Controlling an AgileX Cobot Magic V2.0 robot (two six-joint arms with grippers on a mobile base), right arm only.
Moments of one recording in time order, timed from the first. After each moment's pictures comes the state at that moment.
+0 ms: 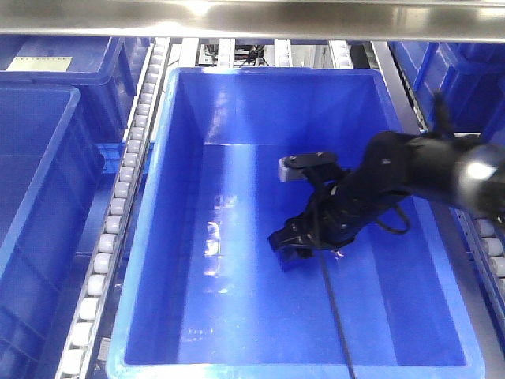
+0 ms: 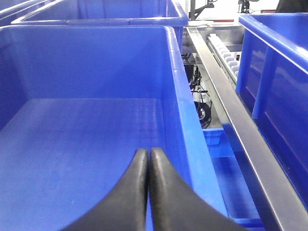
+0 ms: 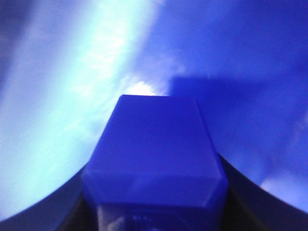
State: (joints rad) arm 0.39 1.83 -1.20 0.33 0.73 -0.26
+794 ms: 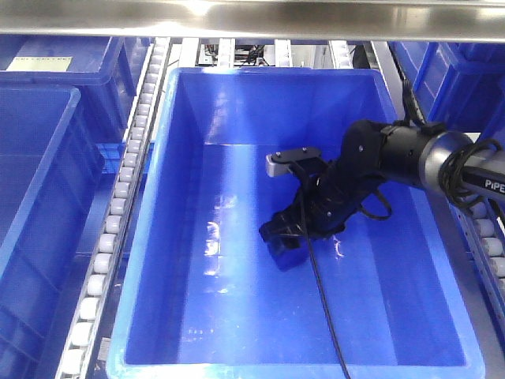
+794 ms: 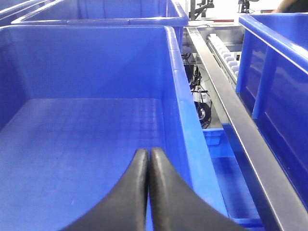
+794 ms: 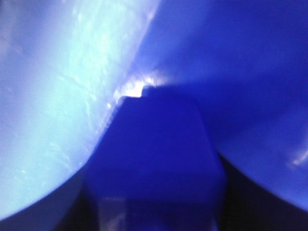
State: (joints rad) arm 0.39 1.93 -1.35 0.31 0.82 -0.26
